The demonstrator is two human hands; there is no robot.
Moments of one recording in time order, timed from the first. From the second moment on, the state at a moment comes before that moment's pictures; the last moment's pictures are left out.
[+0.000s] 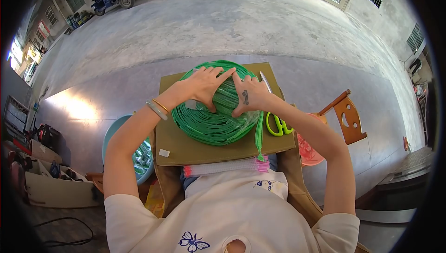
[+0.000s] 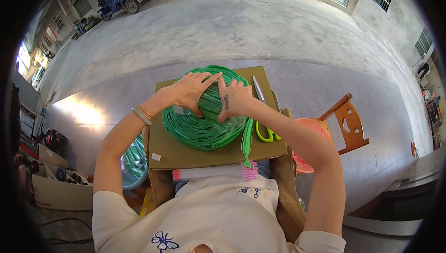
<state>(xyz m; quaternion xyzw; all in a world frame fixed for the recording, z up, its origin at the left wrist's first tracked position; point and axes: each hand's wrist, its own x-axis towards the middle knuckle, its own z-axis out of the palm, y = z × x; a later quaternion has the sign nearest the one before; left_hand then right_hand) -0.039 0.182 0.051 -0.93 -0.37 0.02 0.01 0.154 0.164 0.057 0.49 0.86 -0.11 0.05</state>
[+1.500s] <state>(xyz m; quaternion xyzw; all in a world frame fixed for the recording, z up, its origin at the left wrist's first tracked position) -0.046 0.112 0.043 -0.85 -0.50 -0.14 0.10 0.163 0.174 -0.038 0.28 0.62 -0.48 -0.55</state>
